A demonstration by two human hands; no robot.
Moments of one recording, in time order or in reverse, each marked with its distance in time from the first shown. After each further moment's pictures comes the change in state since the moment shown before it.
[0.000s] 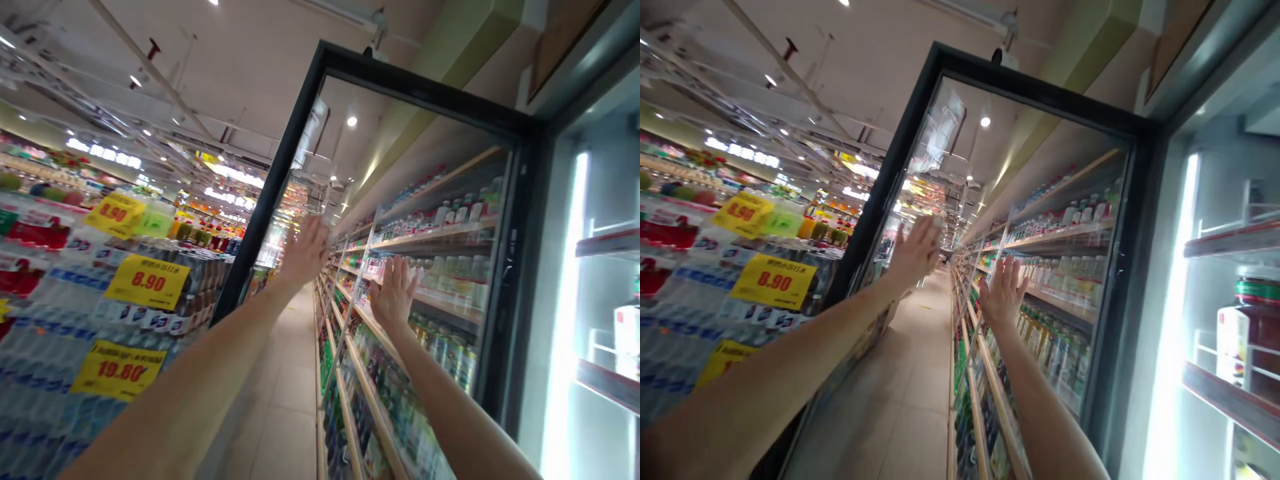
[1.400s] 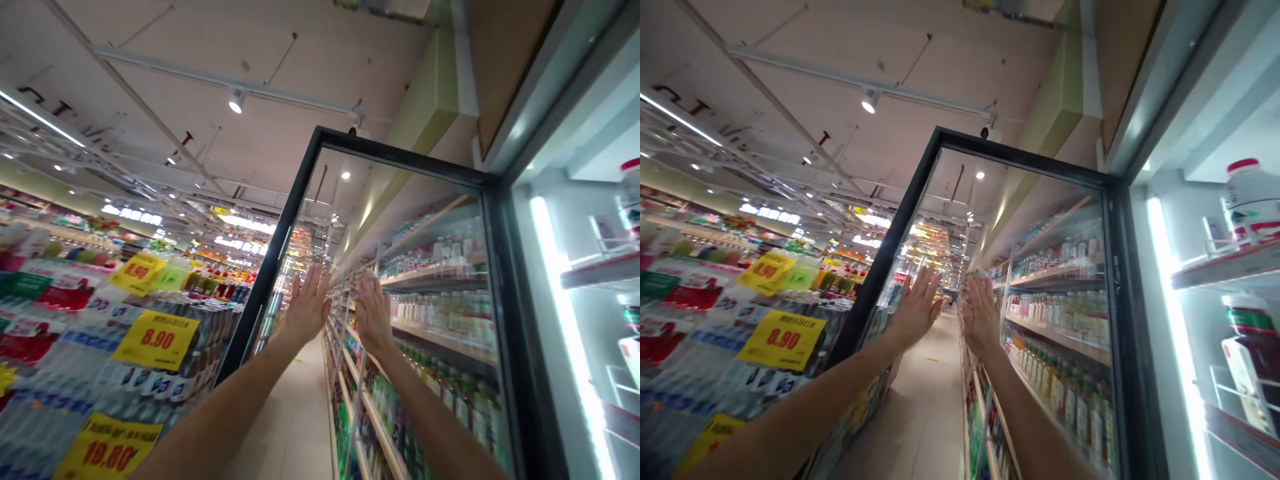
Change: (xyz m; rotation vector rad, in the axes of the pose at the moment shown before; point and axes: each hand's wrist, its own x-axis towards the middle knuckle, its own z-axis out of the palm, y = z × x) left_hand -0.001 -0.007 -0.034 0.061 0.011 0.077; right_hand 0.041 -0.062 -0.014 0.324 0.027 -0.156
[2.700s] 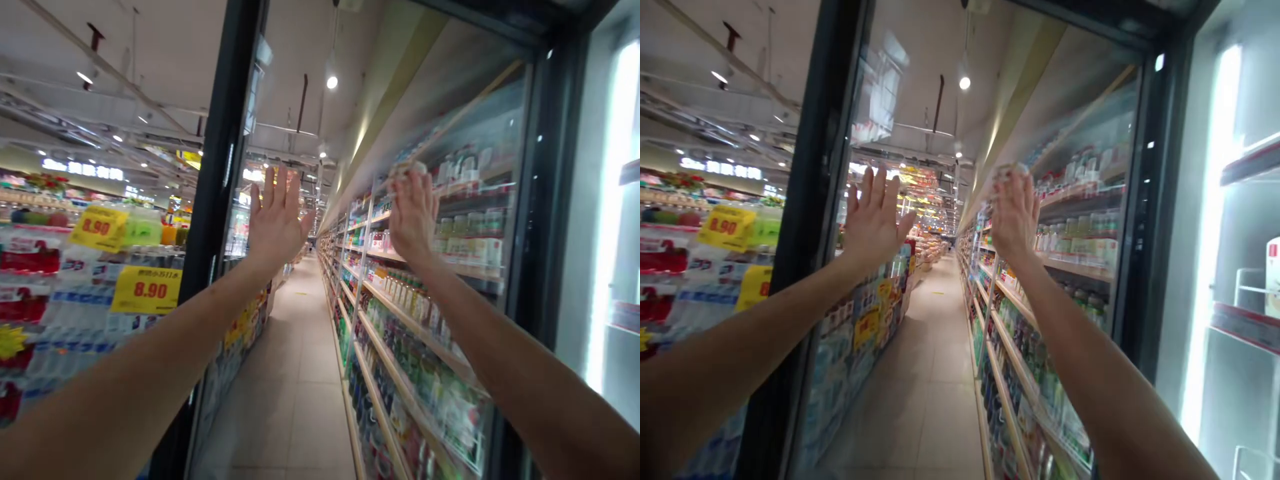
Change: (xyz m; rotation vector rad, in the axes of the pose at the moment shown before) left_hand 0.019 -0.015 -0.002 -0.092 0.010 -0.109; right_hand 0.026 0.068 -0.041 -0.199 0.084 0.153
